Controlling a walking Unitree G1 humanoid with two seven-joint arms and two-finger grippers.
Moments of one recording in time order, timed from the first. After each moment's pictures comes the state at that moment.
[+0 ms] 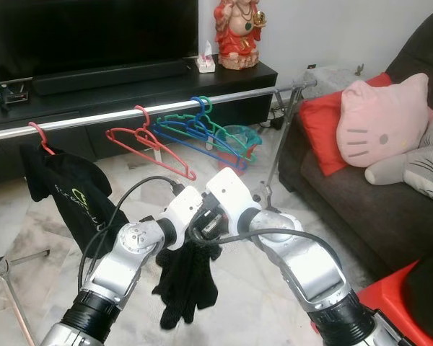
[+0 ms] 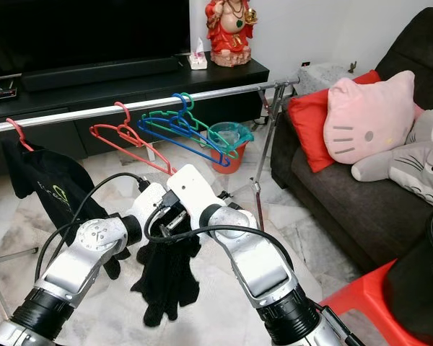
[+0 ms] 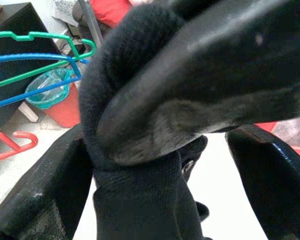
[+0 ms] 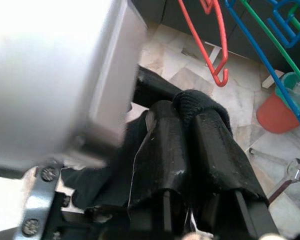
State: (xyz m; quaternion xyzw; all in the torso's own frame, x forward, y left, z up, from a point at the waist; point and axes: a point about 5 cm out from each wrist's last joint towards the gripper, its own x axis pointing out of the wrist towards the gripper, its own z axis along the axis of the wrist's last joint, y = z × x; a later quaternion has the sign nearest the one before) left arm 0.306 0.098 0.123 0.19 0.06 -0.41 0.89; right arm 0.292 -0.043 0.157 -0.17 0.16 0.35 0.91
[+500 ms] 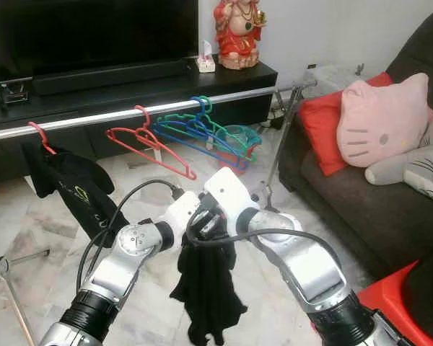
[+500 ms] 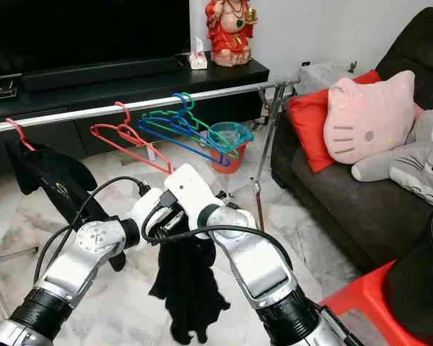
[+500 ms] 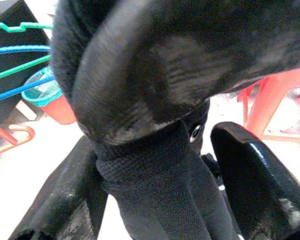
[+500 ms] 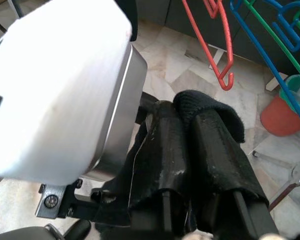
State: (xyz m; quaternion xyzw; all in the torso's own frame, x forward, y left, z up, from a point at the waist) left arm 0.307 0.103 0.118 0.20 0.07 -0.42 0.88; right arm 0.290 -0.040 0.161 -0.17 0.16 0.35 0.91
